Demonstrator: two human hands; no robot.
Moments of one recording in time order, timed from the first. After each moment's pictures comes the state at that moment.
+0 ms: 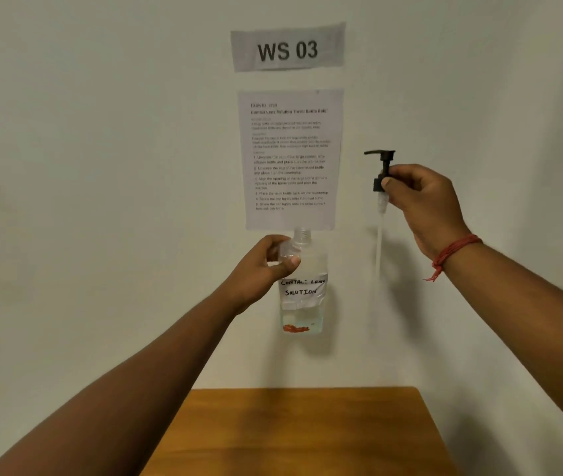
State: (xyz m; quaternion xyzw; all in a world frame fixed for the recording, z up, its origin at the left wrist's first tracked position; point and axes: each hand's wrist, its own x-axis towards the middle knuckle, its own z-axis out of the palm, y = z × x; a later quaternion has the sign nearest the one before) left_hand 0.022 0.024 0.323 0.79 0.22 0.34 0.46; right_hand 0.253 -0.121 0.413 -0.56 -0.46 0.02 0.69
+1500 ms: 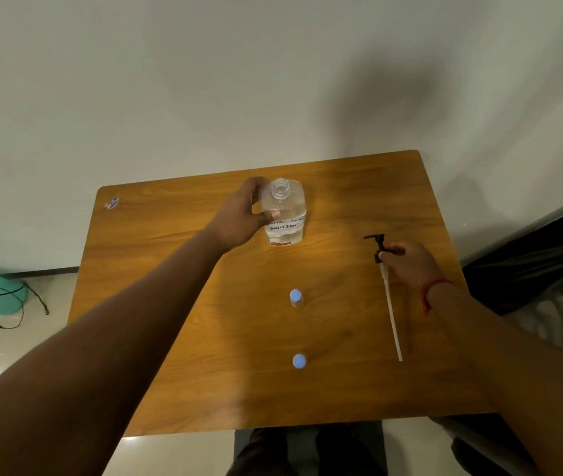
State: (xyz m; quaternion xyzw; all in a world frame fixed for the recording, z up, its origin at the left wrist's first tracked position) left_hand 0.002 -0.007 0.004 0.80 0.36 0.08 0.47; right_hand 0.243 -0.248 -0.092 -0.86 -0.23 0.33 0.31
